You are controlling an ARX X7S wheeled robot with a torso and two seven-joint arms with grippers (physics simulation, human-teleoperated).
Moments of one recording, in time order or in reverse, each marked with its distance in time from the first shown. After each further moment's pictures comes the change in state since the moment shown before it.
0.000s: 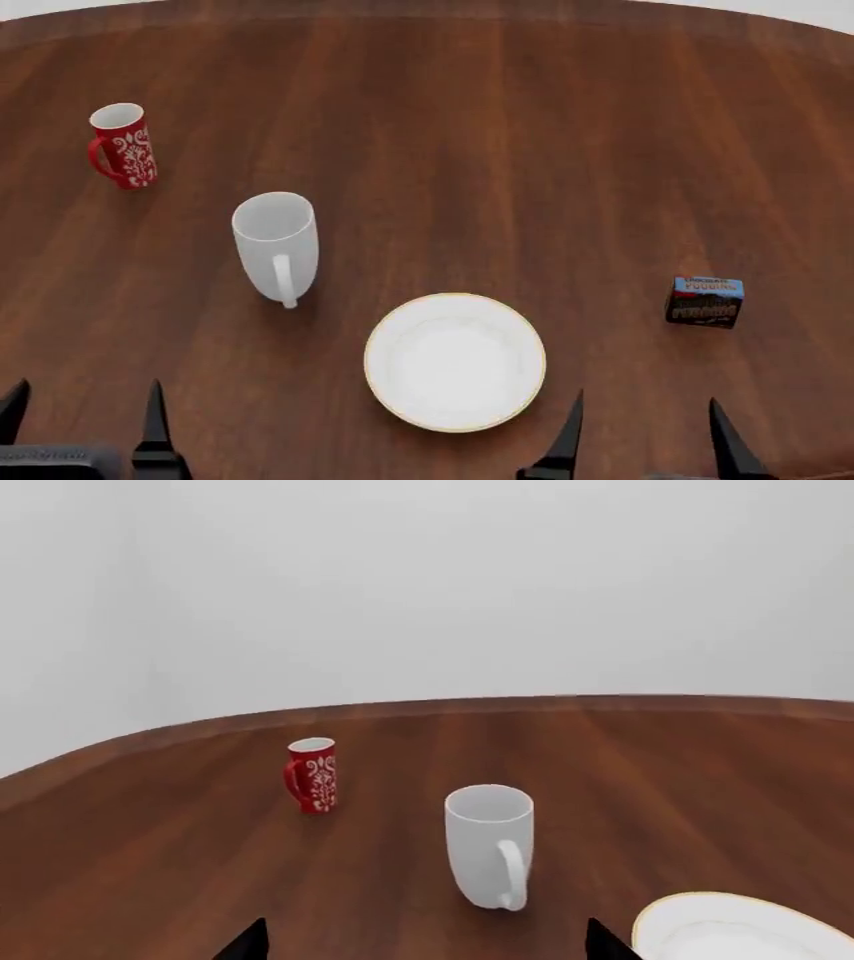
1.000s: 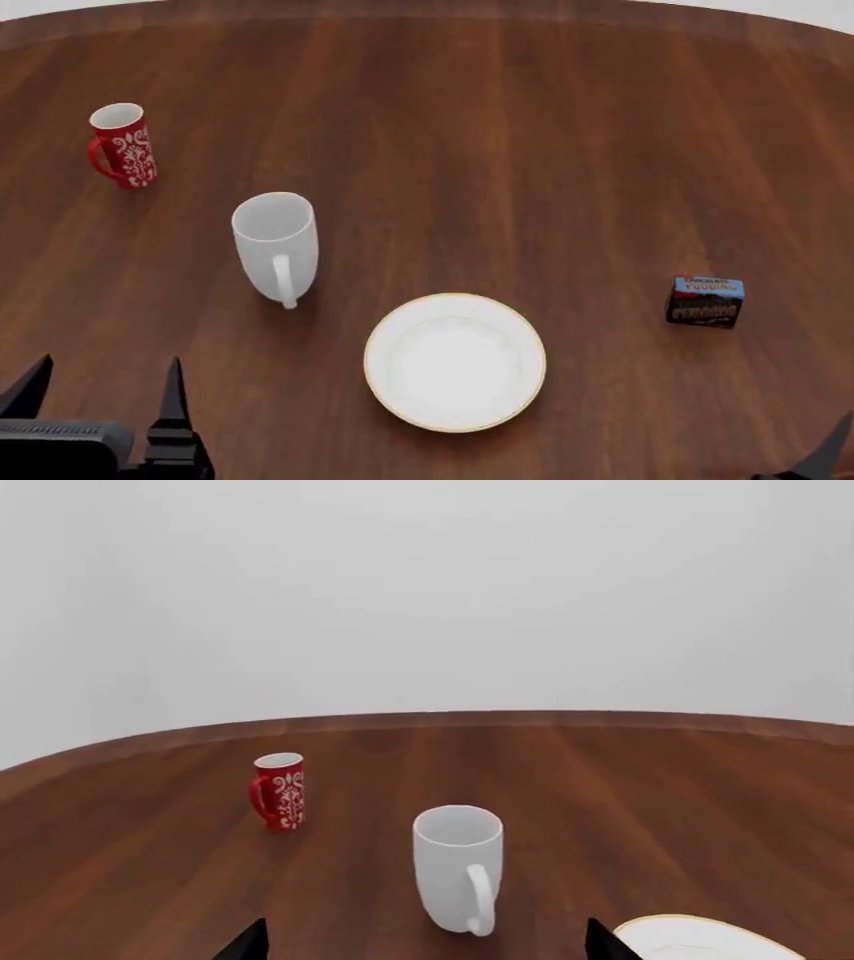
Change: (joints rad) left arm -0.062 -0.024 0.046 -0.023 -0.058 -0.006 -0.009; right arm -0.092 0.033 0.366 -0.387 0.124 0.330 0.148
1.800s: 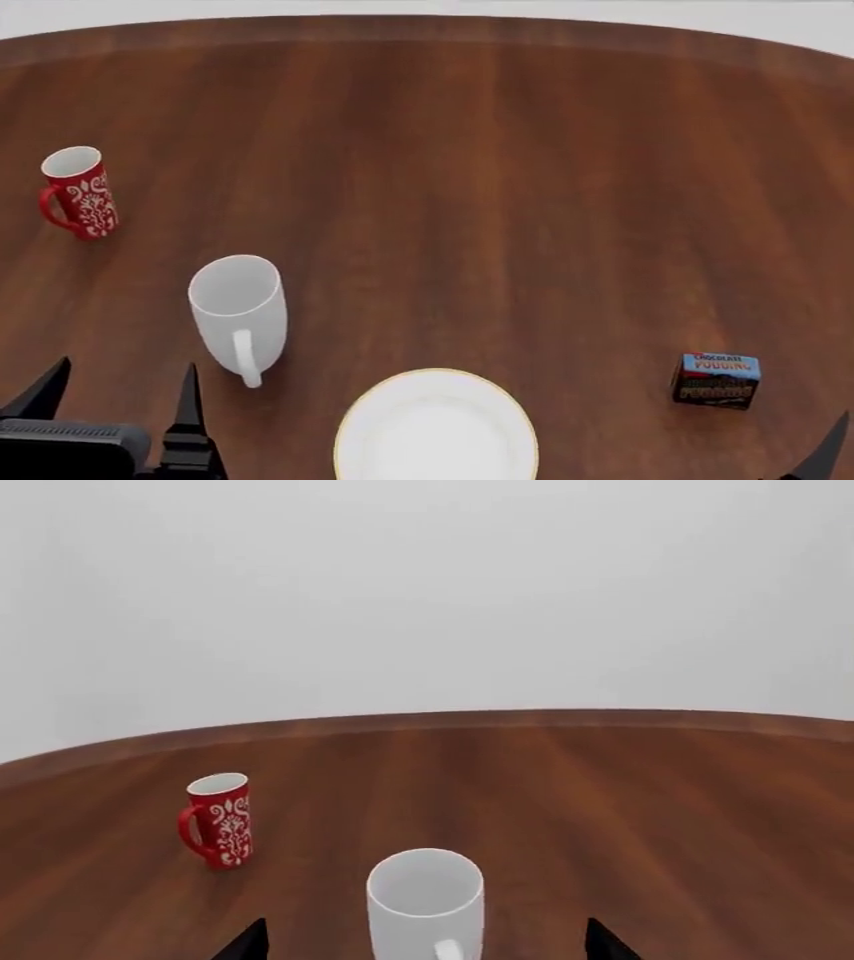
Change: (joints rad) left arm -0.010 -0.020 0.044 -0.013 -0.017 -0.006 -0.017; right arm -0.022 0.002 0.022 0.018 0.062 -0.058 -0.014
